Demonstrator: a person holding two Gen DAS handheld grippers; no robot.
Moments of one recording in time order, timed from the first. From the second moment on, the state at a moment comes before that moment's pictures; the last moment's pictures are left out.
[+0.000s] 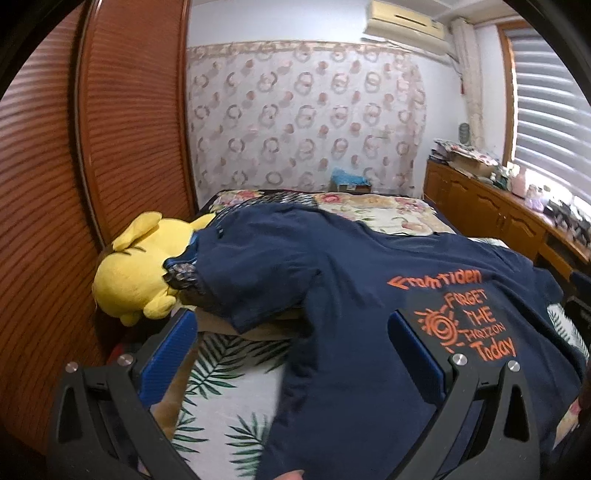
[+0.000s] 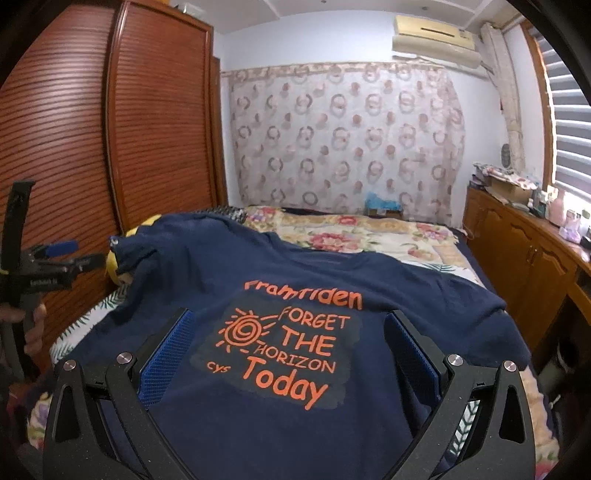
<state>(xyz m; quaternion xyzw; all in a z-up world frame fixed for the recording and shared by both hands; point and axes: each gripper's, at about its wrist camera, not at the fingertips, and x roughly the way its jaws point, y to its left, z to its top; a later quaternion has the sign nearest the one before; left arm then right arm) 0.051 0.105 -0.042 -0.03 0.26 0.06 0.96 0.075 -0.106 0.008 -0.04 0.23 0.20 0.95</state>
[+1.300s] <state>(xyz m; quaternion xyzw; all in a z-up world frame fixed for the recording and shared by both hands) 0.157 0.205 -0.074 -0.07 0.37 -0.01 0.93 0.130 -0.069 -0.032 -0.06 0.30 0.27 0.91</state>
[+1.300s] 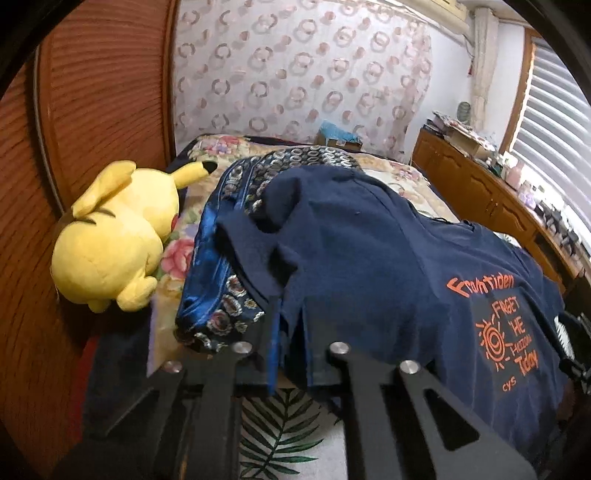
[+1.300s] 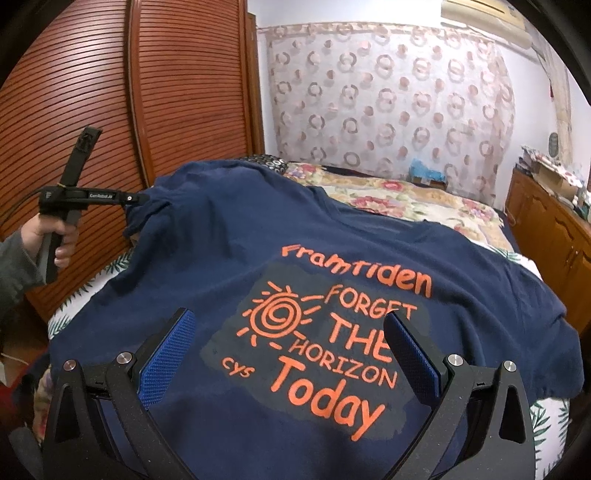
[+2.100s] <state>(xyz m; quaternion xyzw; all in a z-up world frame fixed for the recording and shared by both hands) 0.209 0.063 0.007 0.04 0.33 -0.11 0.94 0.126 -0.129 -0.018 -0.03 0.28 0.23 0.93</state>
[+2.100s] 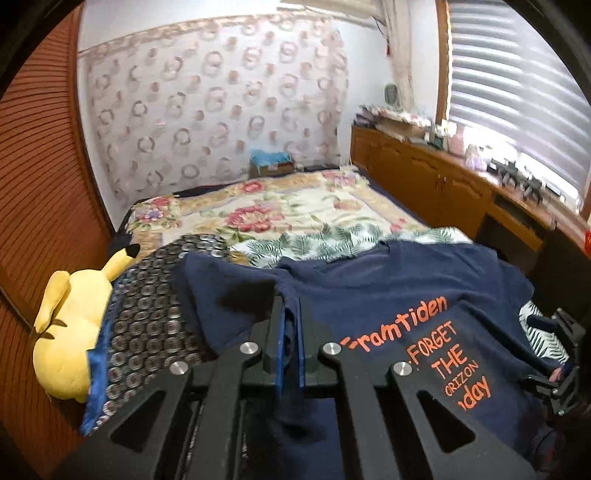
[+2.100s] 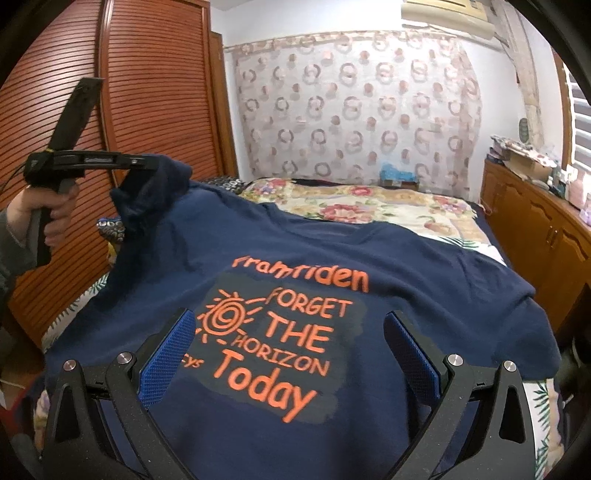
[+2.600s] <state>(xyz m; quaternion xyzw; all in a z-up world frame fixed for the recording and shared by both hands) 0.177 0.066 0.020 0.04 0.32 -0.12 0.94 0.135 -0.139 -0.022 -0.03 0.29 0.22 0.93</state>
